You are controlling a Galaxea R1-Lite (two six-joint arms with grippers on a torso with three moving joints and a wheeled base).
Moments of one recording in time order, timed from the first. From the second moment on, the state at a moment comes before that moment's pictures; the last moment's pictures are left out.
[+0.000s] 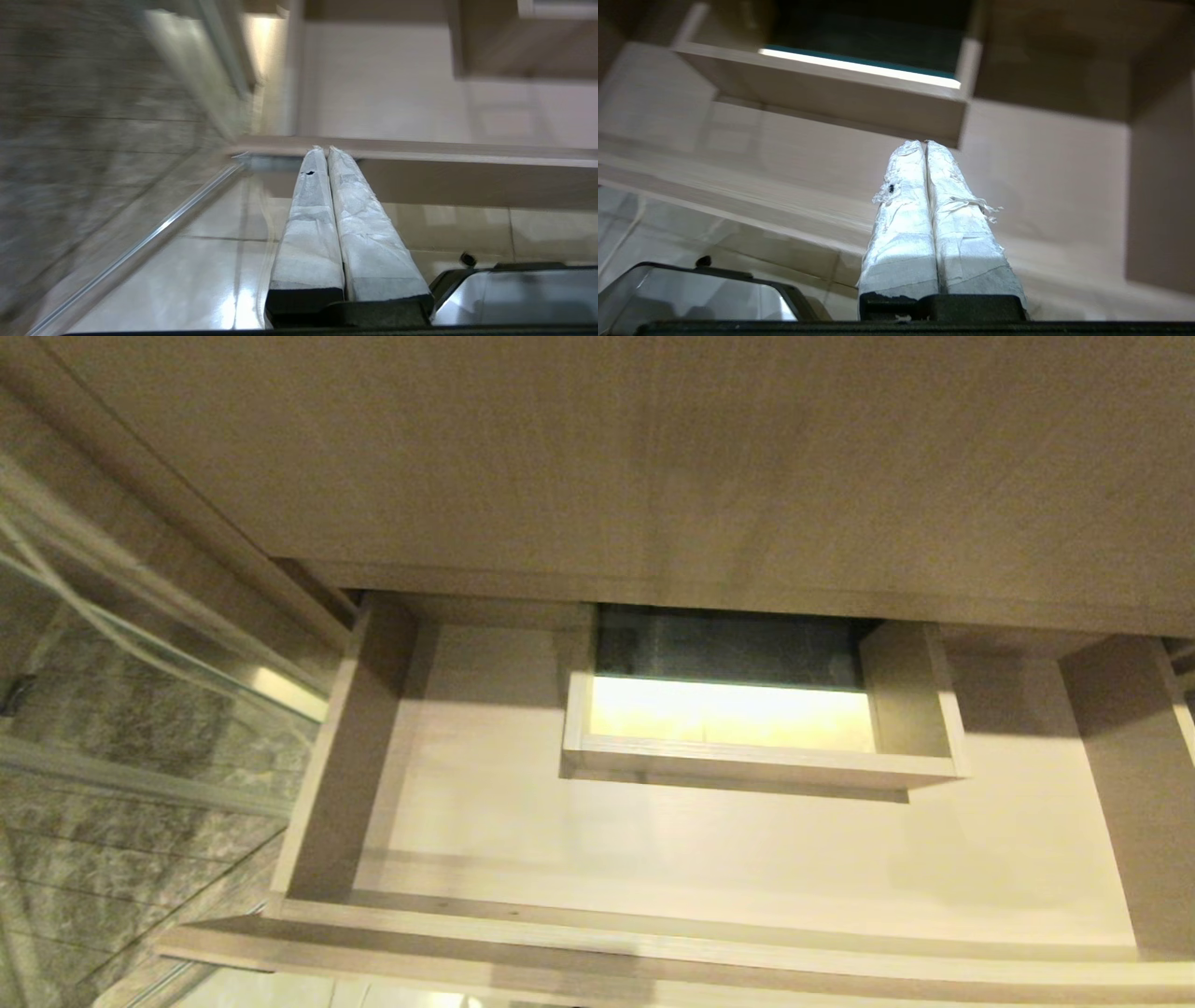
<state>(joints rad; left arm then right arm) 0.00 0.00 0.00 0.00 0.00 0.00 0.14 0.00 0.00 -0.11 0.01 -0.06</state>
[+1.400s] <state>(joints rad) 0.00 0.00 0.00 0.00 0.00 0.00 0.14 0.00 0.00 -0.10 0.01 -0.07</state>
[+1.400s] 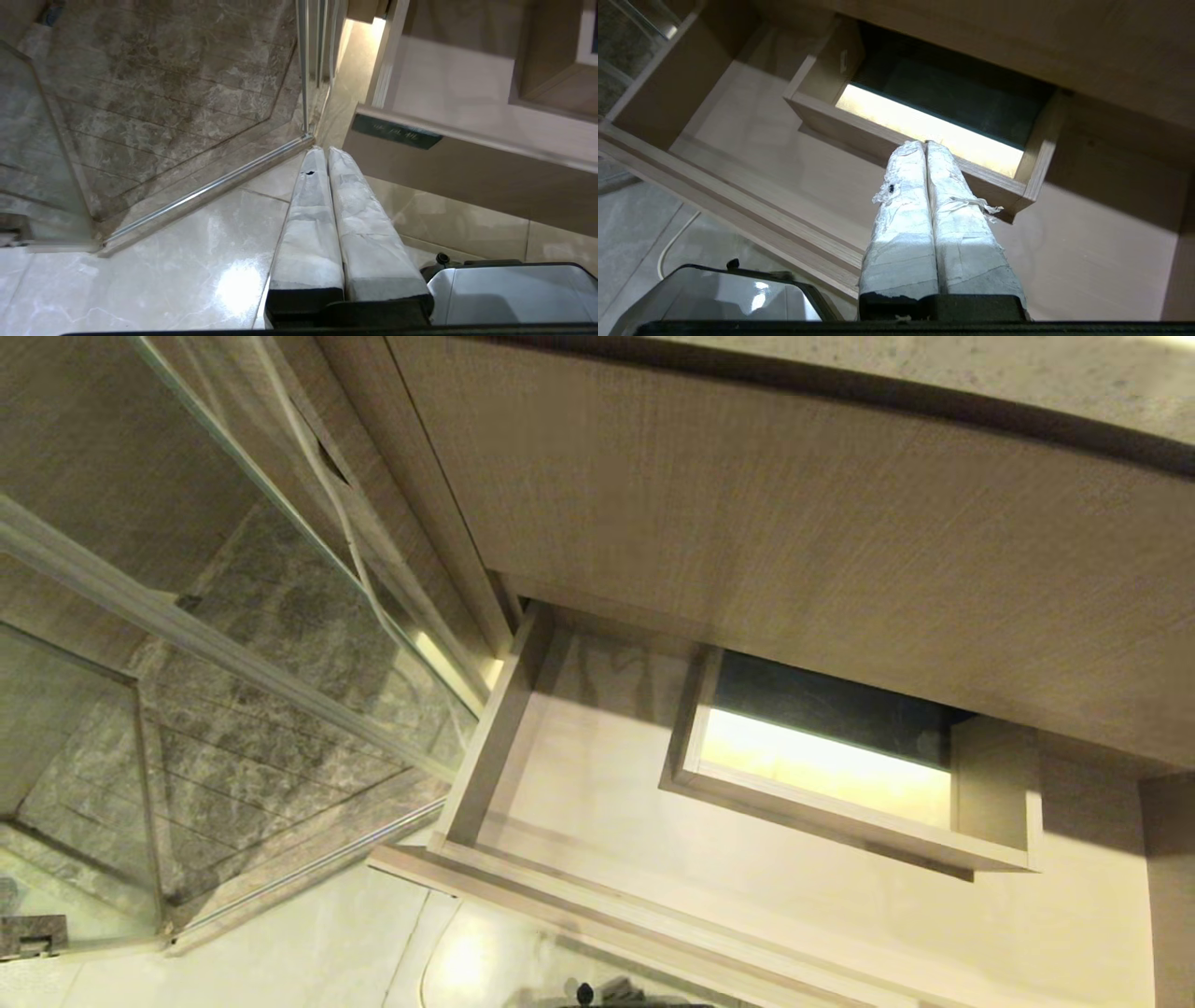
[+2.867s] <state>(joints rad) 0.00 0.00 0.00 0.00 0.00 0.00 0.14 0.00 0.00 -0.10 0.01 -0.07</state>
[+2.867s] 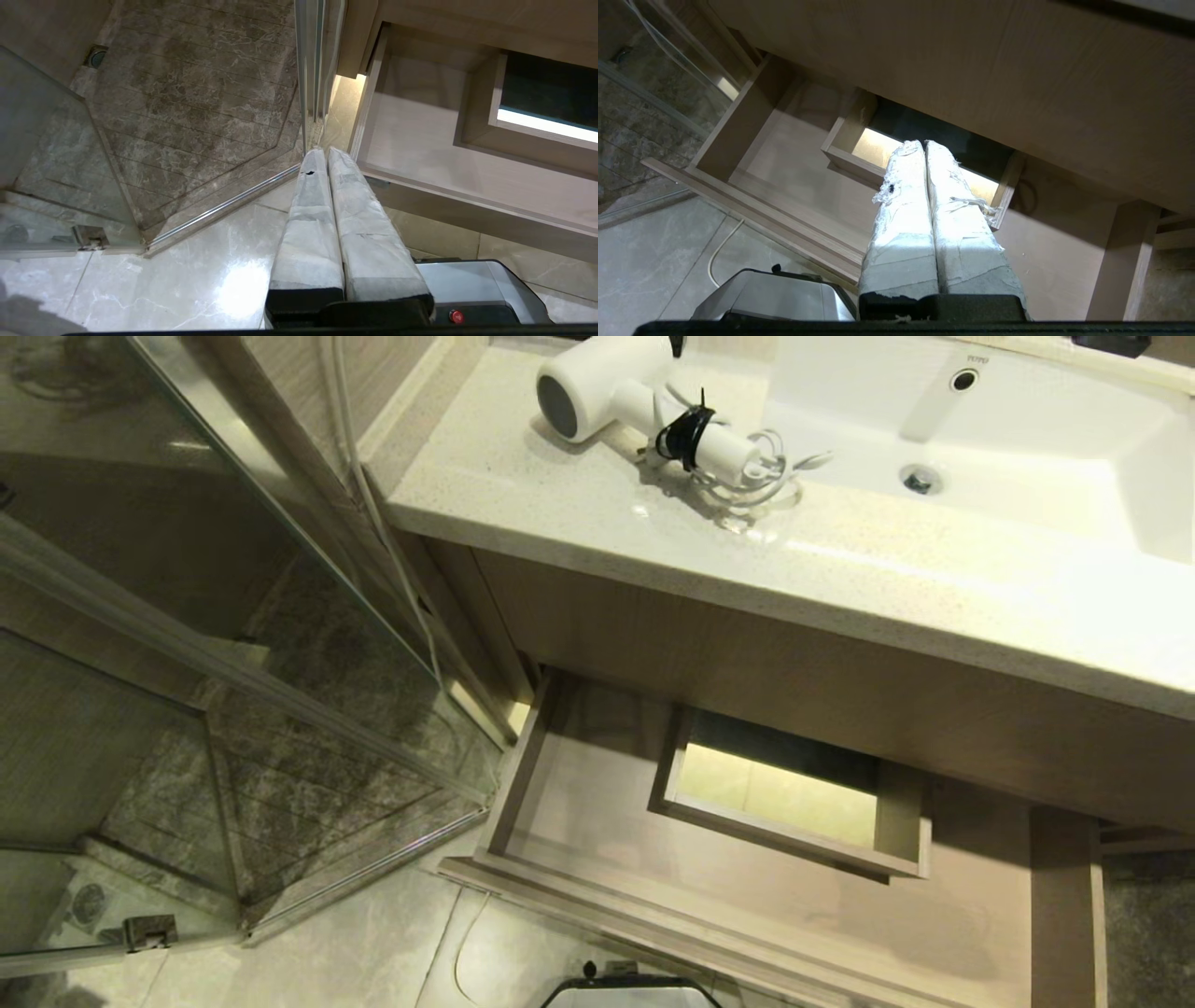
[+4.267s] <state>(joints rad) 0.00 0.00 0.00 0.00 0.00 0.00 0.14 0.00 0.00 -0.11 0.01 -0.06</state>
